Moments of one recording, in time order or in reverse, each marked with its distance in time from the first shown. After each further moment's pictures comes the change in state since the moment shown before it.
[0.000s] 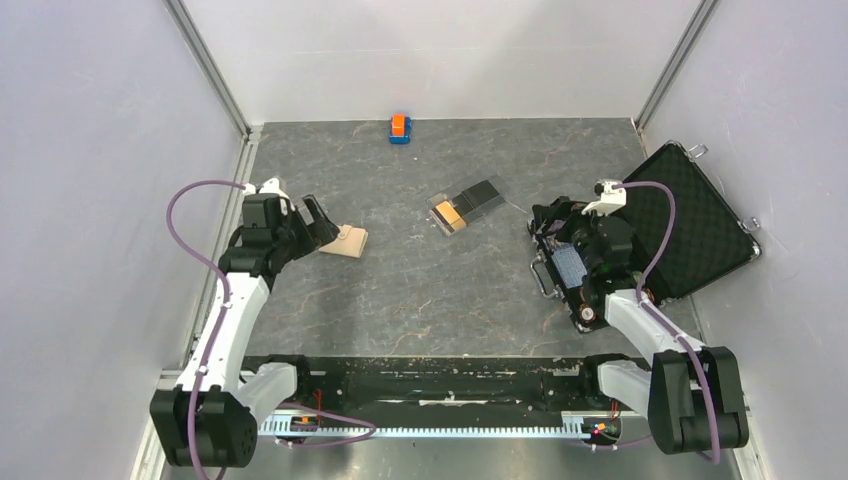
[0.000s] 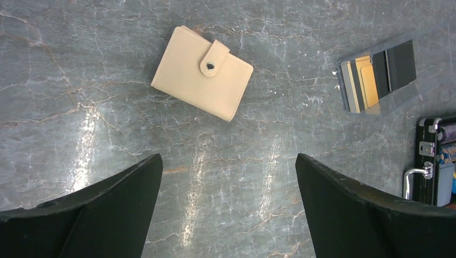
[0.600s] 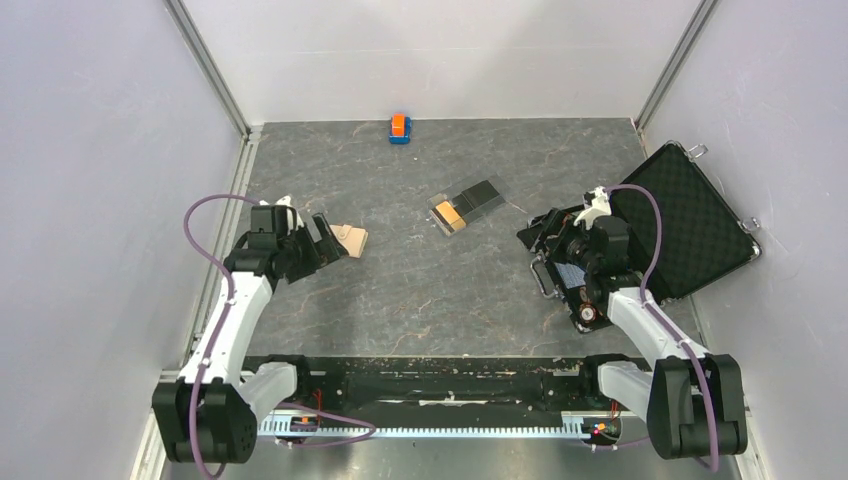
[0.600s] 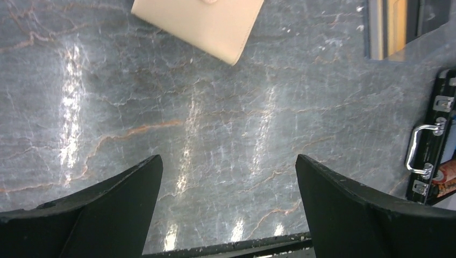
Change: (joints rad) left arm -0.001 -0.022 -0.058 -0.108 0.097 -0.001; right arm -0.016 -0.029 0.039 -0.372 -0.246 0.193
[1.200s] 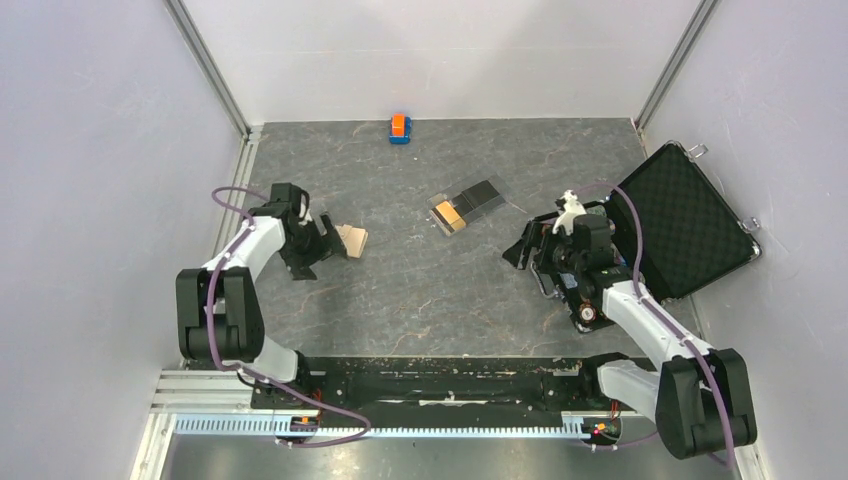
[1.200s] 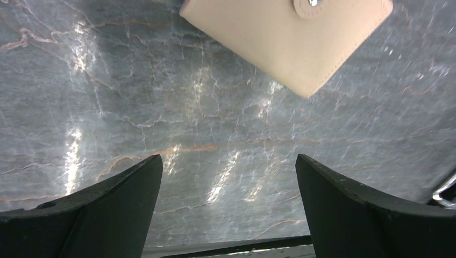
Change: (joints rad) left arm 0.018 0.503 0.182 -0.094 -0.055 0.002; right arm 0.091 0.003 0.065 -0.257 -0.018 -0.118
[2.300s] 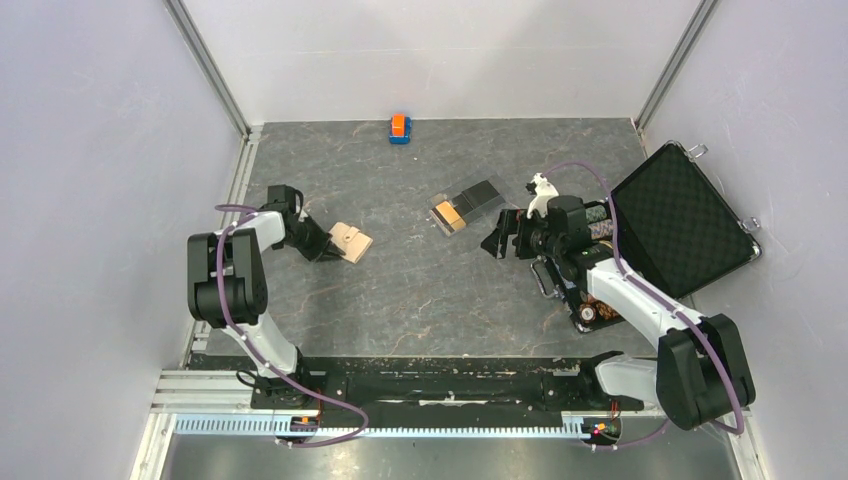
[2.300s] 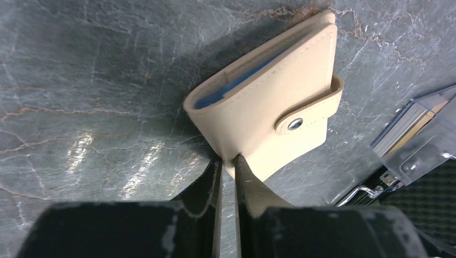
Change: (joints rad) left arm 0.096 0.249 0.004 0.272 0.214 -0.246; right arm 0.183 0.150 0.170 0.015 0.055 -0.042
